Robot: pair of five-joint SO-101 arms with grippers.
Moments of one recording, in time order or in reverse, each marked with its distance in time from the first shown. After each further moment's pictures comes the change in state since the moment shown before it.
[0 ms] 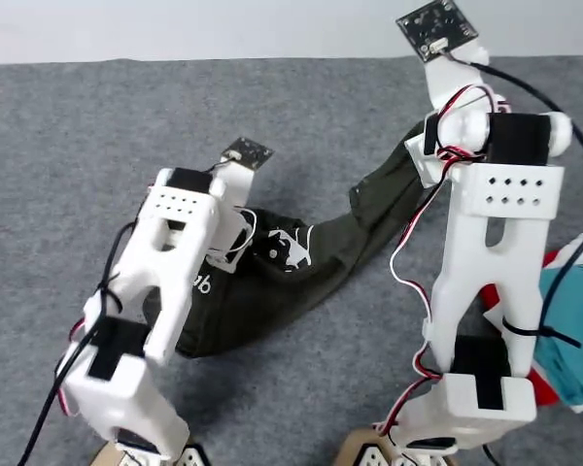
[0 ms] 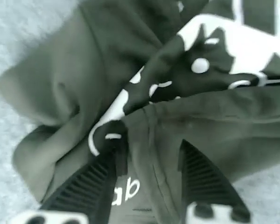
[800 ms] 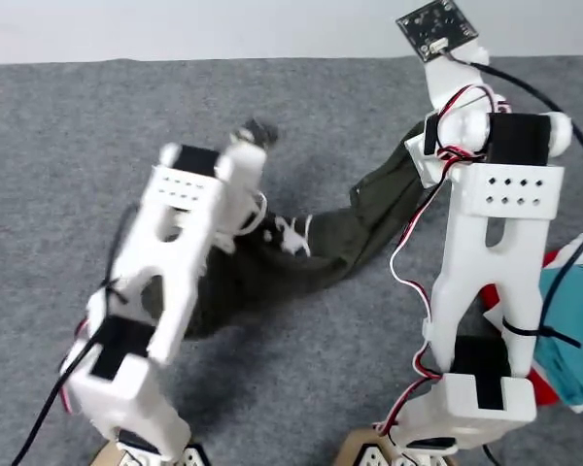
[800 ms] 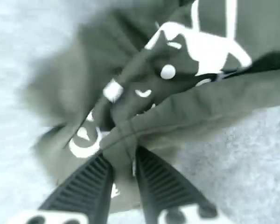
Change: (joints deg) left arm 1.4 -4.6 -16.4 13.5 0.0; right arm 0.4 0.0 0.0 0.0 0.0
